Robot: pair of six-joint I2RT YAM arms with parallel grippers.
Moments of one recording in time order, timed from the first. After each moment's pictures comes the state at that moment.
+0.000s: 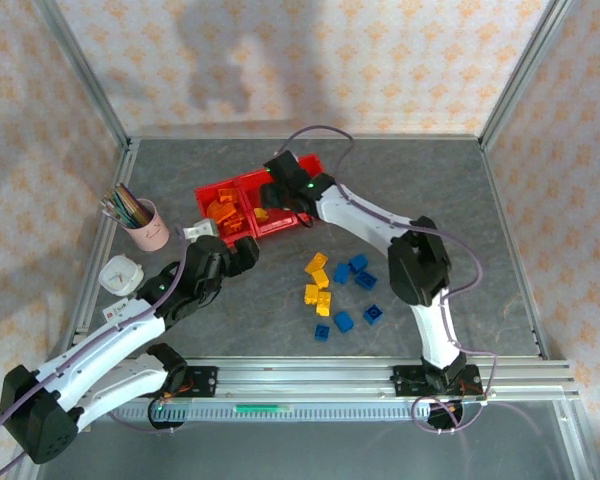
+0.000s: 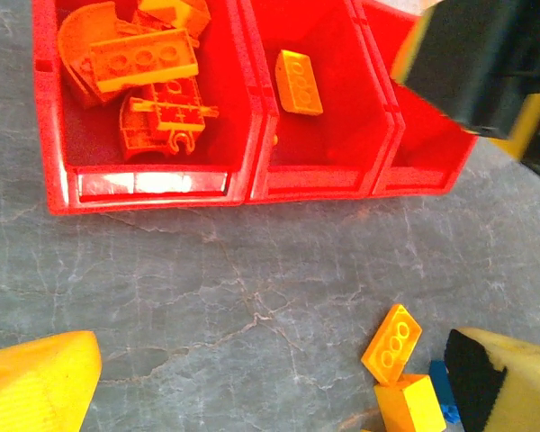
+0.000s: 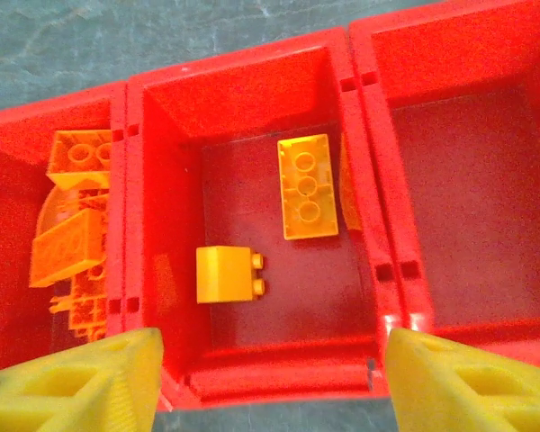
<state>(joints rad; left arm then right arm) -0.58 0.88 0.62 -0.40 -0.30 -0.86 0.76 2.05 1.79 -0.57 0.16 0.49</state>
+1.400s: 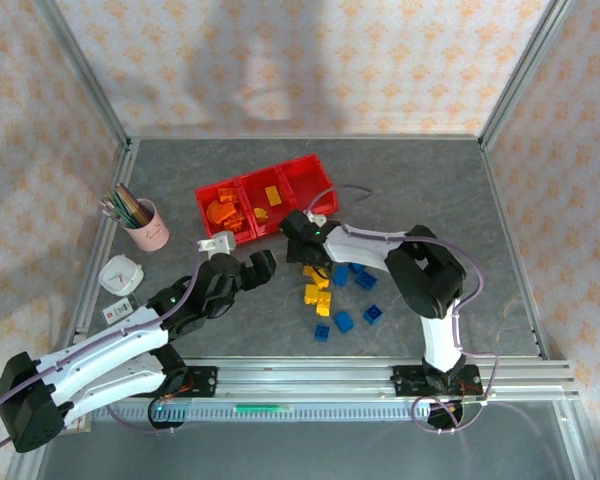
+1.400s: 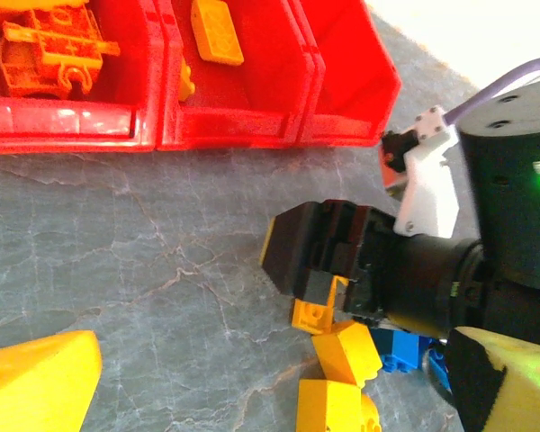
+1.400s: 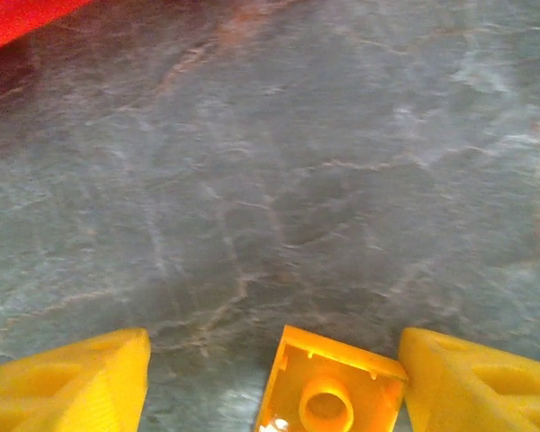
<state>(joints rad) -0.77 0.86 0.53 -0.26 -0.35 -0.94 0.83 1.98 1.32 -0.51 0.23 0.82</state>
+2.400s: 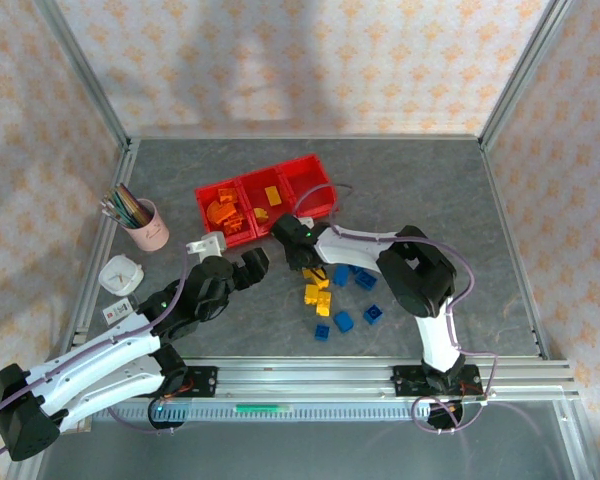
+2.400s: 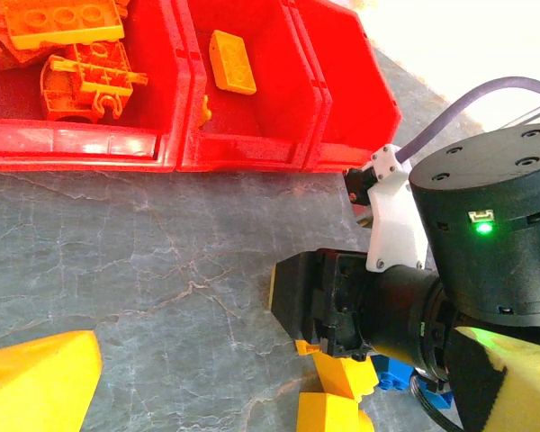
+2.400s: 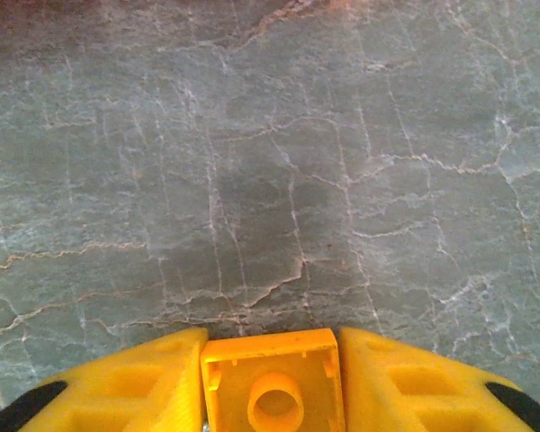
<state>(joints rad) -0.77 0.79 0.53 -0.31 -0.39 -0.96 0.86 2.02 1.36 -0.59 0.24 0.63</state>
